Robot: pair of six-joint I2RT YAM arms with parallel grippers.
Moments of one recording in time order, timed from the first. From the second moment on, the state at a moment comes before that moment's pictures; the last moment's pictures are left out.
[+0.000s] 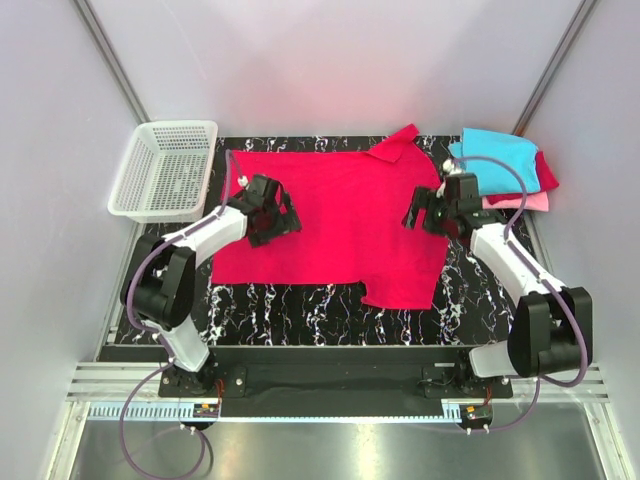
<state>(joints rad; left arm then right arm) -0.38 1.72 1.18 -0.41 -0.04 -0.72 0.15 1.40 1.04 -0.37 -0.10 0.34</state>
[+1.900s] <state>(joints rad) -0.48 1.75 1.08 -0.73 -0.32 -0.81 0.48 1.61 0.89 -0.52 0.24 0.66</state>
